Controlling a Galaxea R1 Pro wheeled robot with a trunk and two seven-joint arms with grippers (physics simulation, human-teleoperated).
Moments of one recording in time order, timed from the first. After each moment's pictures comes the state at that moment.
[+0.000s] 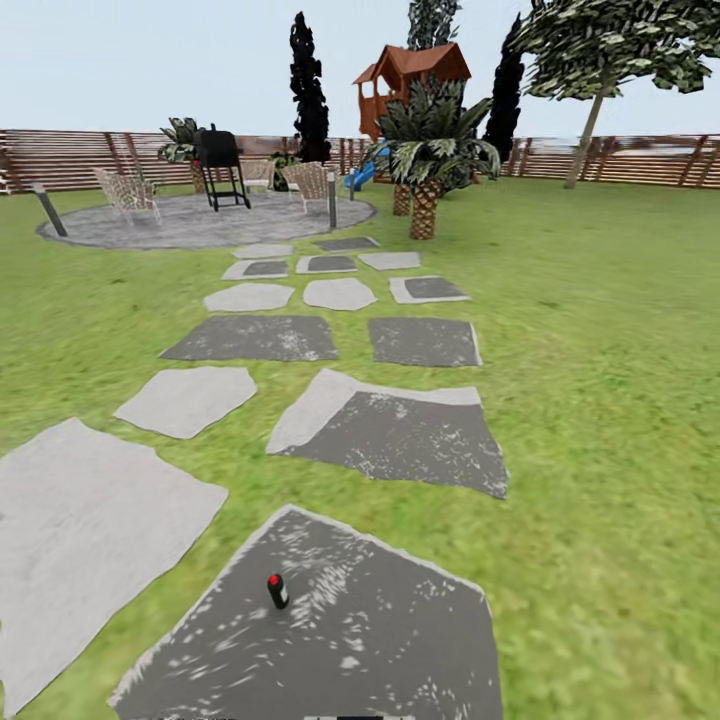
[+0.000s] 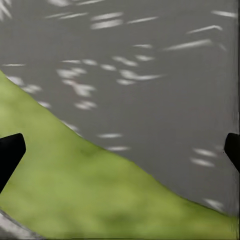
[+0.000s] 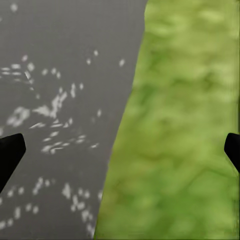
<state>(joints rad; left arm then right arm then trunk) -0.27 0.09 0.08 -0.20 0.10 -0.22 0.01 -0.04 -0.05 -0.05 -0.53 0.01 -0.30 0.00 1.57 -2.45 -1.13</state>
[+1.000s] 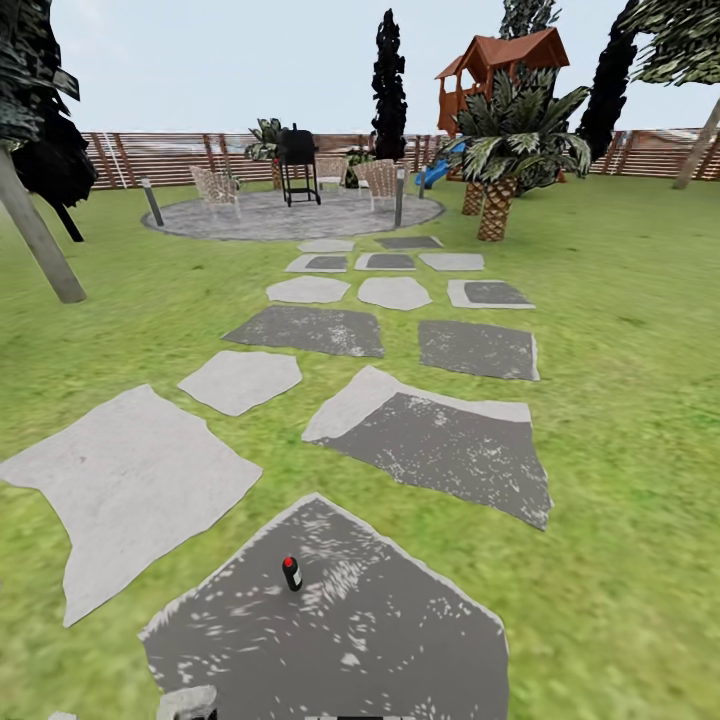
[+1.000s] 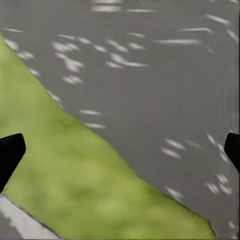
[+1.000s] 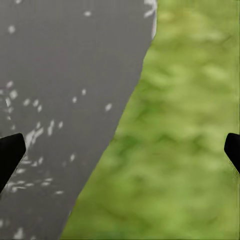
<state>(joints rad) -0.32 0.09 0.07 -0.24 0.09 -0.17 0.01 -0.04 -0.06 -0.05 -0.54 0.01 -0.30 0.00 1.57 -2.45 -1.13</state>
